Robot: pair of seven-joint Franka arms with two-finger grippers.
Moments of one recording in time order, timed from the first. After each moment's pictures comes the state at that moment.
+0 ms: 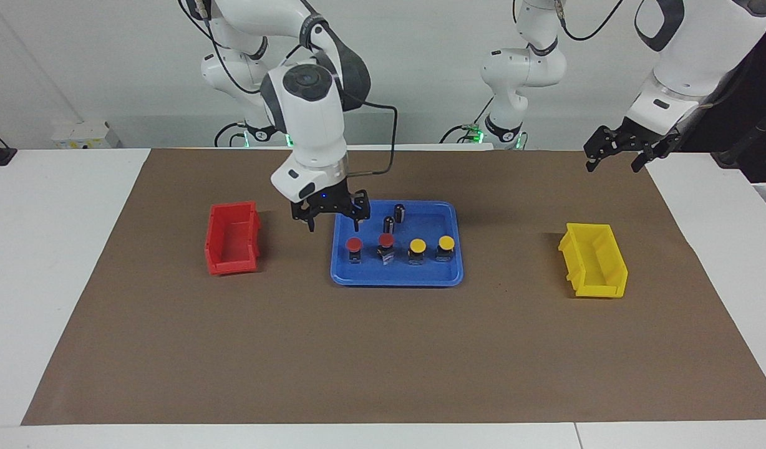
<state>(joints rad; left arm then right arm) -0.11 -0.06 0.03 -1.65 0.01 1.55 0.04 0.41 0.25 0.05 -1.71 -0.02 2.05 0.52</state>
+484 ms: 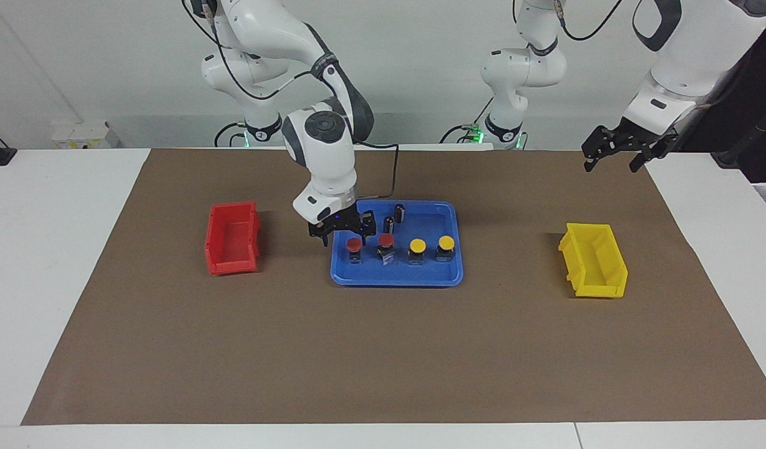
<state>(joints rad) -0.12 -0.06 0.02 -1.65 0.01 1.55 0.04 0.46 0.24 0.05 -1.91 -0.02 2.22 0.52</state>
